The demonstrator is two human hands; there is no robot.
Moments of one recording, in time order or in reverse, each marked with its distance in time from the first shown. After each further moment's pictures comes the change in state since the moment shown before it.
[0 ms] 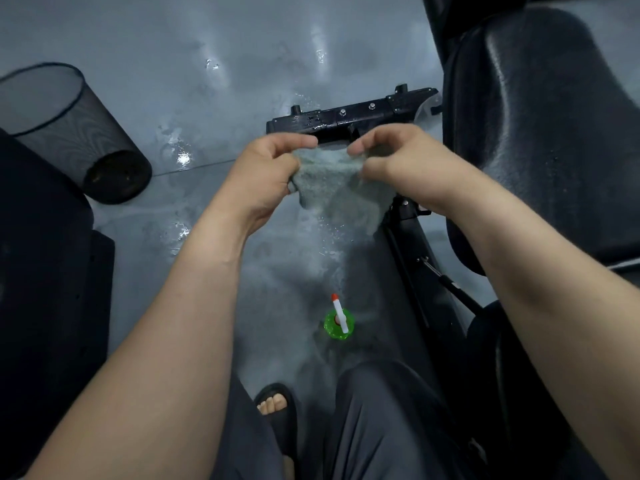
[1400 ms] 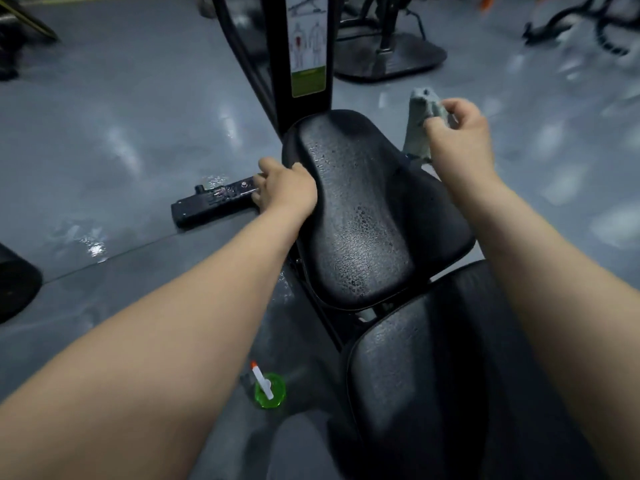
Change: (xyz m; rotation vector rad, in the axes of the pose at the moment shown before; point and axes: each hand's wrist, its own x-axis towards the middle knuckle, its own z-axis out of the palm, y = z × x) left_hand 0.030 0.070 0.228 0.519 0.185 -0.085; right_hand -0.066 0.051 -0.221 0.134 0.945 -0.032
